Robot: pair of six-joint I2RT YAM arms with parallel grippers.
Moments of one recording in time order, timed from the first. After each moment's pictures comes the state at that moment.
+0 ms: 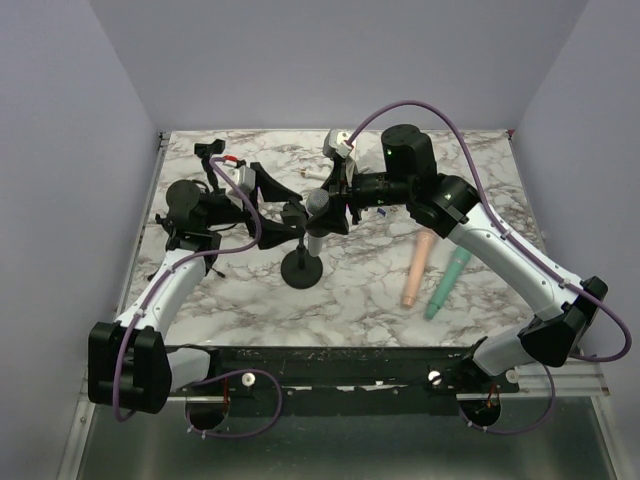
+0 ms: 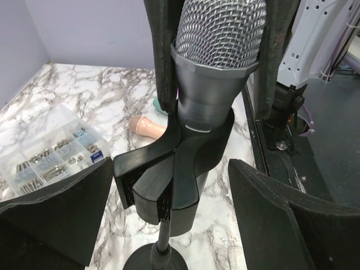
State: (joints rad) left arm -0.17 1.19 0.80 0.78 1.33 -0.38; right arm 0.77 1.48 1.60 -0.46 -0.68 -0.14
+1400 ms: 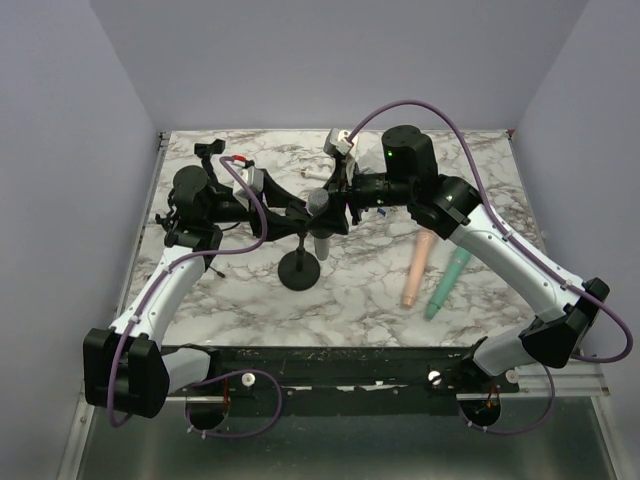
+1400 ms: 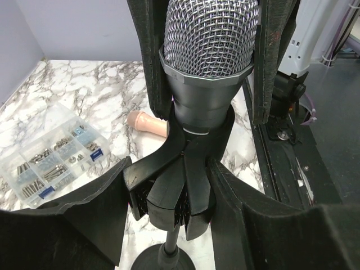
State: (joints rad) left arm -0.20 1.19 0.88 0.44 1.34 -0.11; right arm 0.77 1.47 1.60 -0.46 -0.65 -0.08
